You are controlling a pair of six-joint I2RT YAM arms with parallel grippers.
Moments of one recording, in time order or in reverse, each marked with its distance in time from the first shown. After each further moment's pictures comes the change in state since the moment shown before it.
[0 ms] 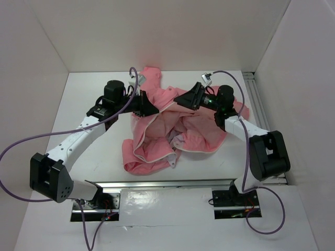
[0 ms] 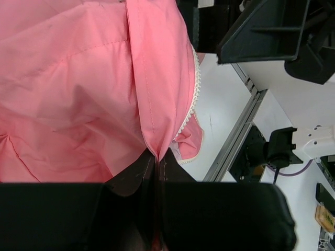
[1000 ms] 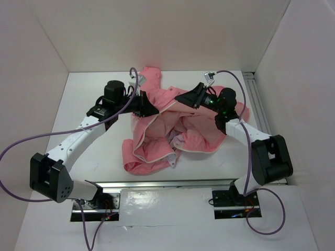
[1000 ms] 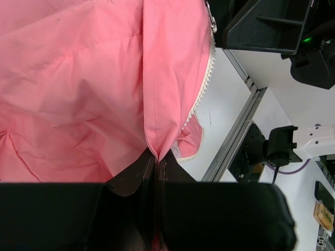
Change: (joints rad) left arm 0.000 0.000 0.000 -0.010 0.005 0.003; right arm 0.021 -0.037 -0.043 0.140 0.058 0.074
